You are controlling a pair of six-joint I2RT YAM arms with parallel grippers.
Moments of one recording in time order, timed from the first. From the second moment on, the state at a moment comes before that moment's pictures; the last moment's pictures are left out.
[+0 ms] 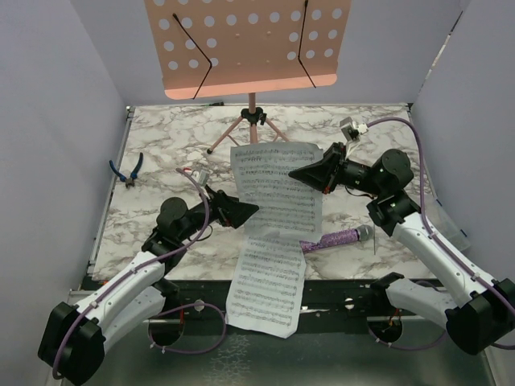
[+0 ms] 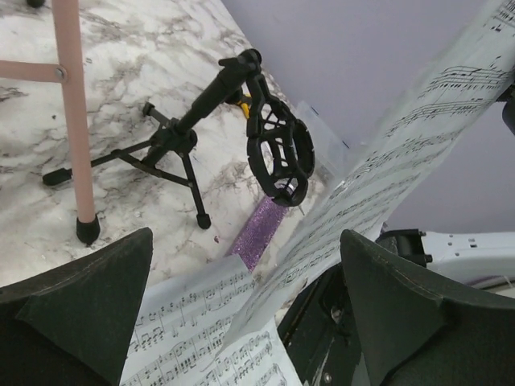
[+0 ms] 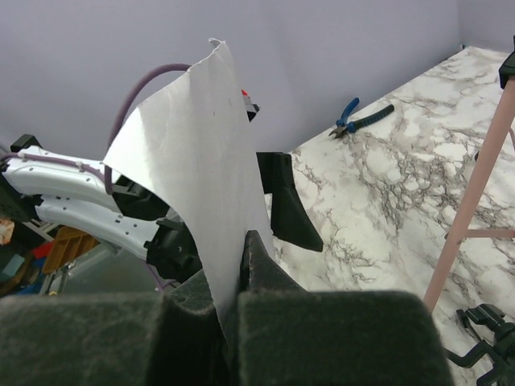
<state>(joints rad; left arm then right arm) -0.53 0.78 0.35 0.43 0.39 -0.72 0.45 1.04 0.84 0.39 -0.80 0.57</state>
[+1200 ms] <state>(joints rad) -0.53 0.84 0.42 0.72 0.64 -0.81 0.45 1.09 0.79 0.57 -0.89 0.74</state>
